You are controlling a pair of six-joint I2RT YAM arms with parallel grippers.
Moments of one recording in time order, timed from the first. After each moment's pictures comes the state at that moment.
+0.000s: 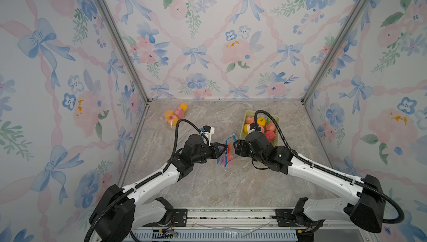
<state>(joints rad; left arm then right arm) -0.65 1.16 0.62 0.20 0.38 -0.84 0.88 1.28 0.98 -0.43 0.27 0.83</state>
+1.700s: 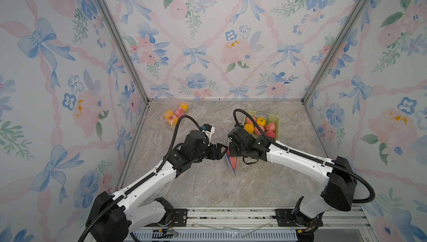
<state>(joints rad) -0.66 1.14 0.79 -0.22 0.25 -0.56 0.93 1.57 1.28 -0.71 0.25 0.72</state>
